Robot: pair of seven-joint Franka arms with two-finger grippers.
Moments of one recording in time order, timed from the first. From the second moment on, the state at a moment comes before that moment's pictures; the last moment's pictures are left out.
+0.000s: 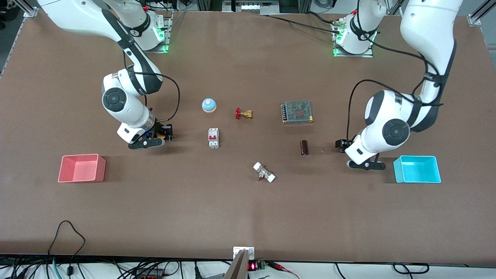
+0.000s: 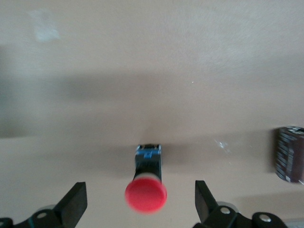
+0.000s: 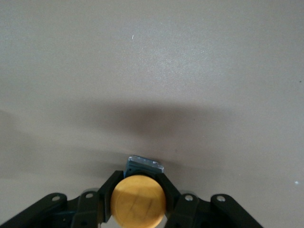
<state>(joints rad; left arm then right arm) -0.09 0.45 -0.10 -1.83 0.05 2.10 -0.18 -0.08 0.40 0.36 -2.16 -0.17 2.54 0.25</state>
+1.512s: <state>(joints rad) -0.08 0.21 -0.08 -1.44 0.02 1.53 -0.06 -0.14 0.00 0.13 -1.69 -0.03 1.69 0.09</state>
